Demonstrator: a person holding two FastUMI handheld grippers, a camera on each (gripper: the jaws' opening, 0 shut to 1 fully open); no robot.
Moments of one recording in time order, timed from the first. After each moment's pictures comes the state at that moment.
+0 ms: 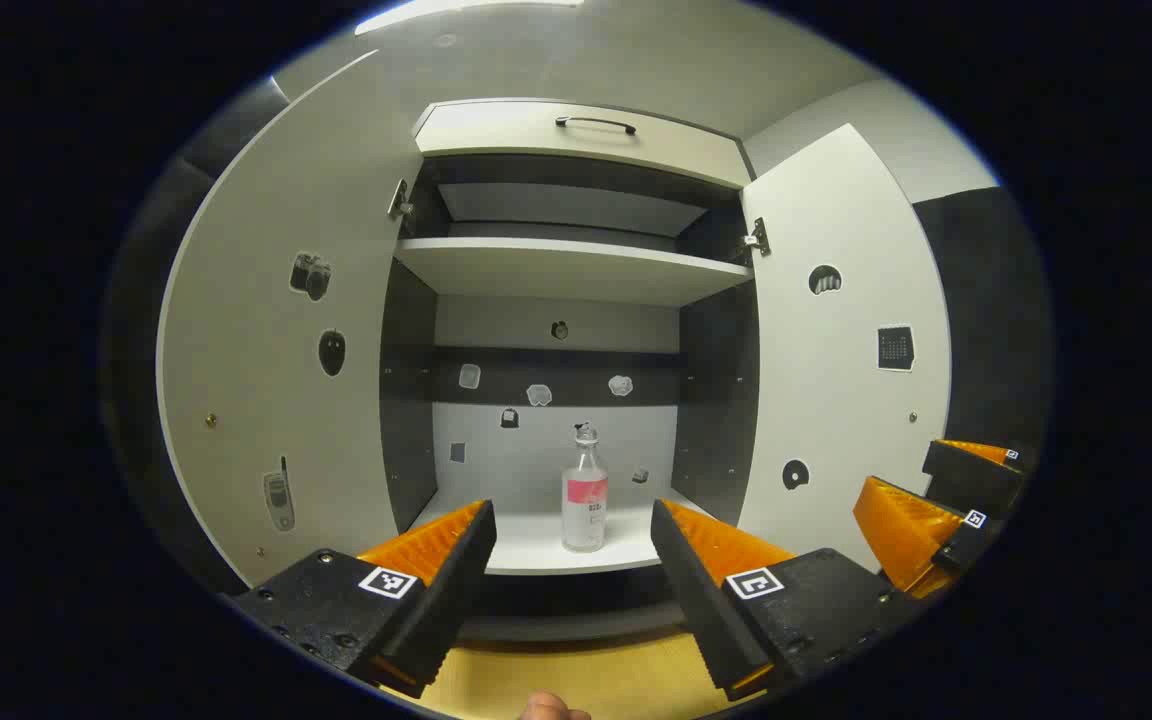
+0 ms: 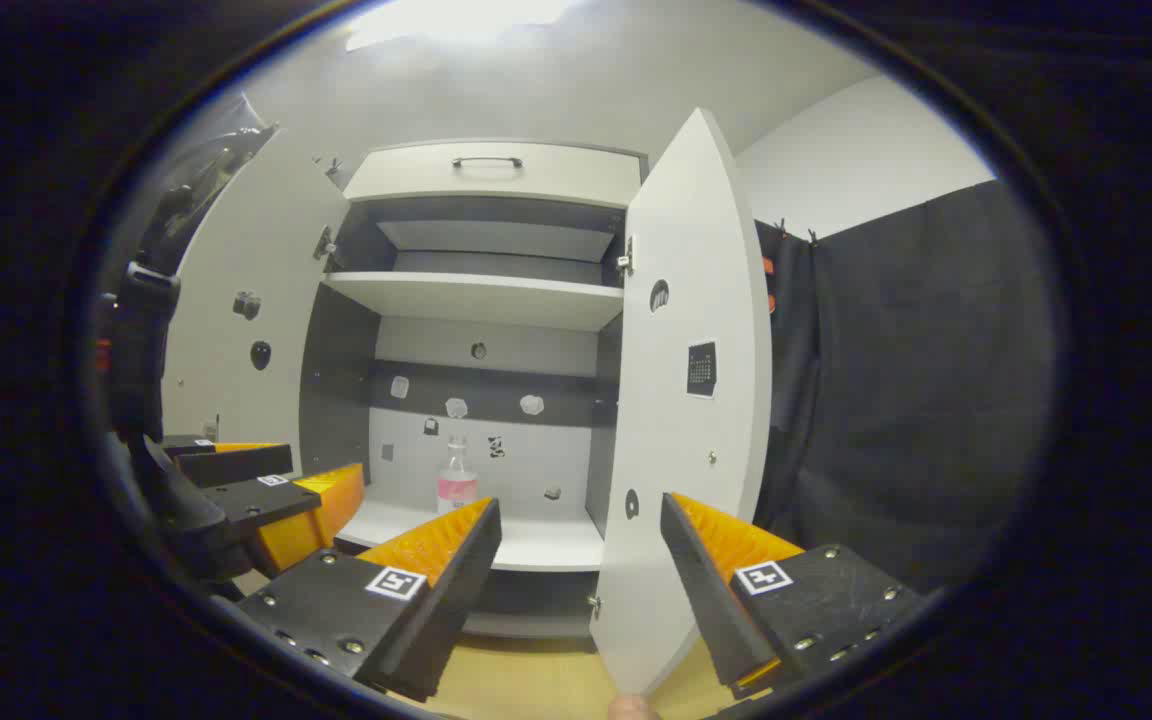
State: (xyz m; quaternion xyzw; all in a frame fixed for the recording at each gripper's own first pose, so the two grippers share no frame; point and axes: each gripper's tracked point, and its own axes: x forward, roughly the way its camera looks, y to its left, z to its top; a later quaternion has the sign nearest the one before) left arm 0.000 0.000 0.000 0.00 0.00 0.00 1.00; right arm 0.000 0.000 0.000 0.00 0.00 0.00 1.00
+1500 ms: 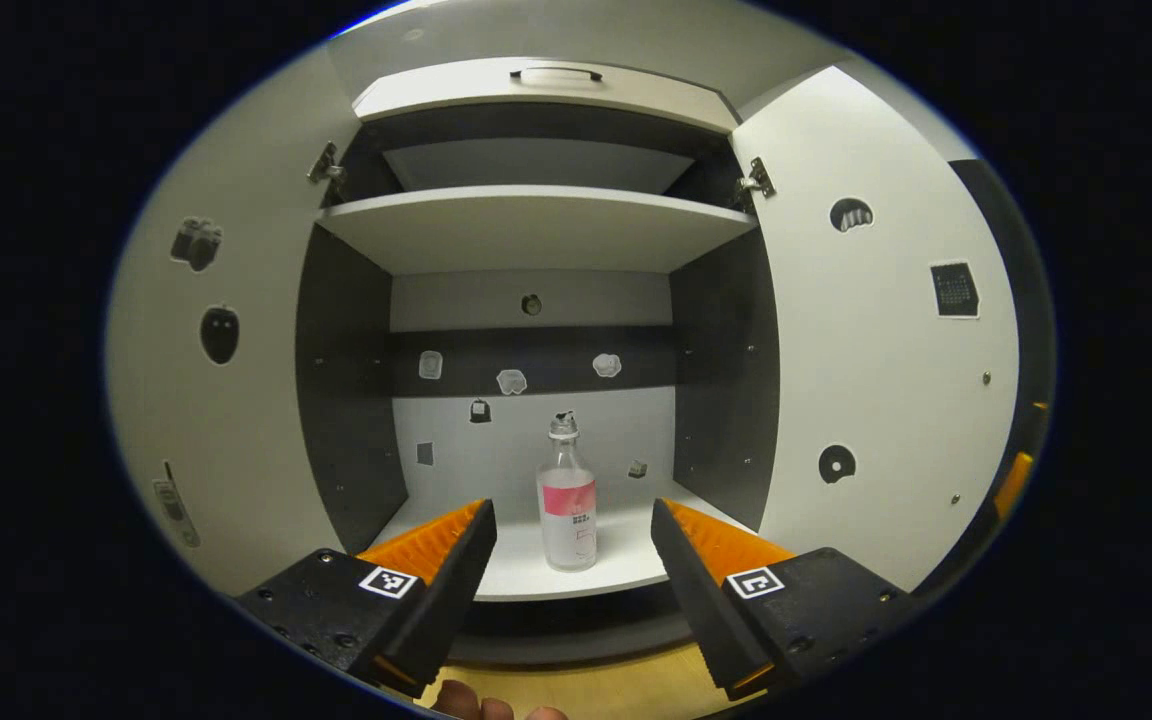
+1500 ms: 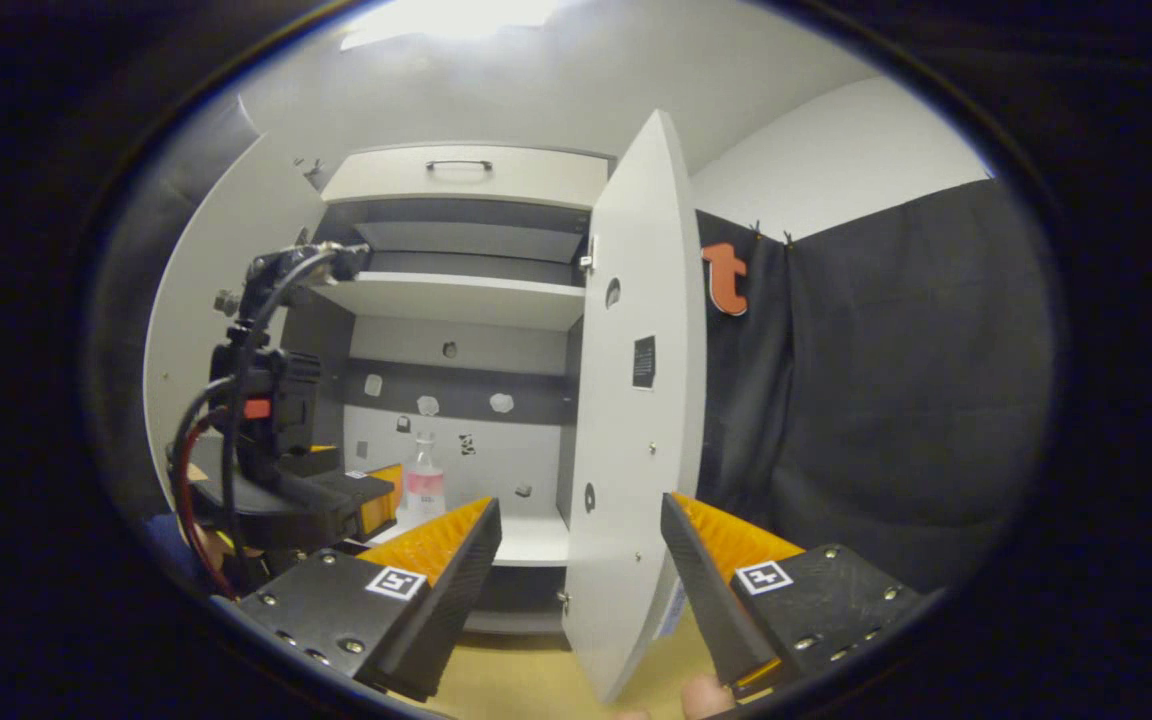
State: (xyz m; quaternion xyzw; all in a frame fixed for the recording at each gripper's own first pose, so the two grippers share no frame) left arm 0.103 -0.016 -0.032 0.04 0.02 -0.01 1.00; right arm -0.032 -0.039 -0.004 0.00 -0.01 -0.05 1.00
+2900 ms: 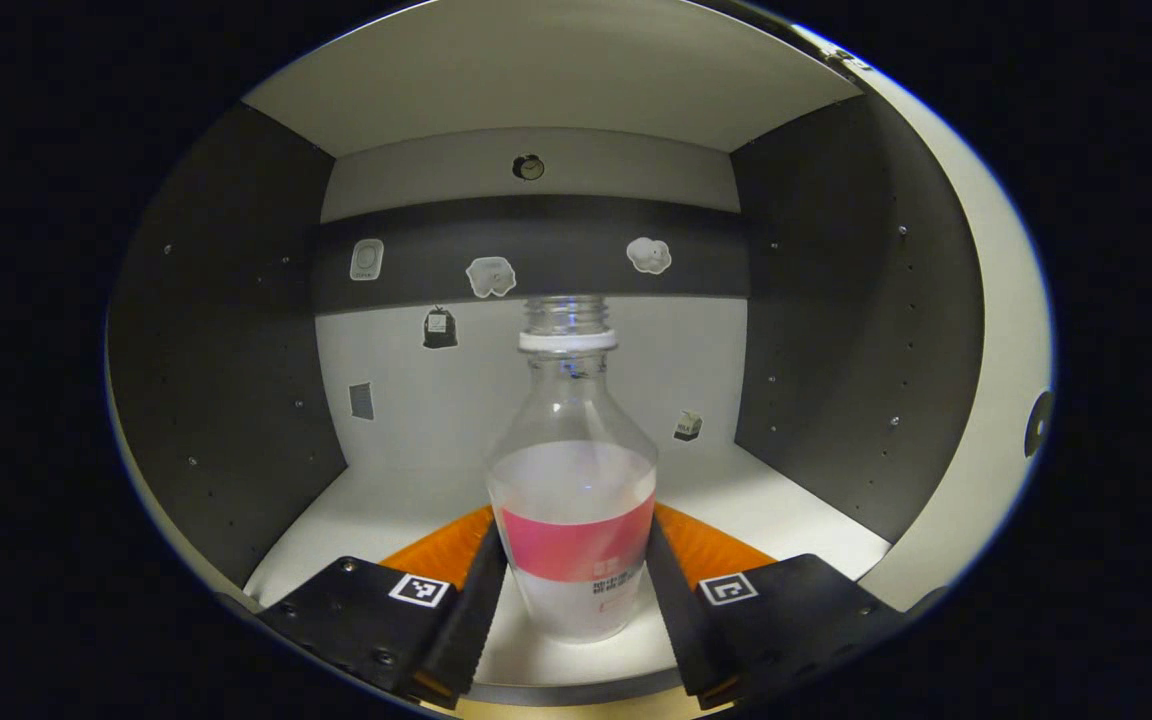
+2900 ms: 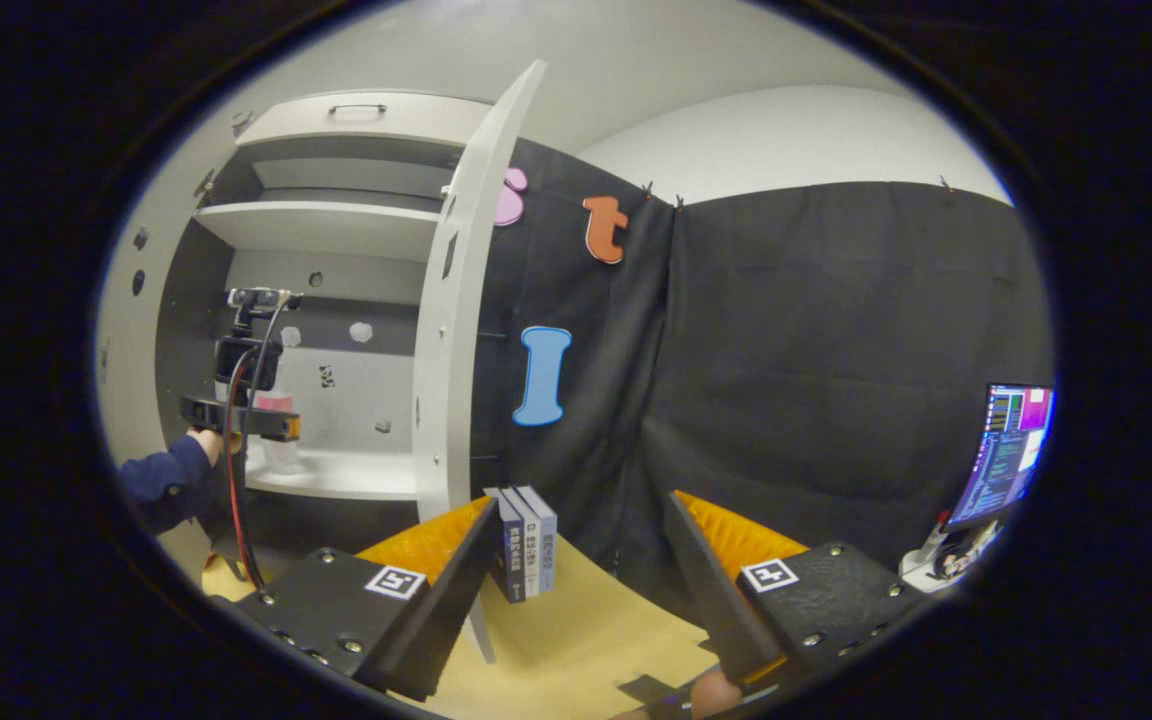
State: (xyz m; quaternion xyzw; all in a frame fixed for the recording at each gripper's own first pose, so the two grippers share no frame) left arm 0.270 0.010 -0.127 0.02 0.12 0.01 0.99; right arm -0.074 -0.157 -0.065 -0.03 0.06 -0.22 0.97
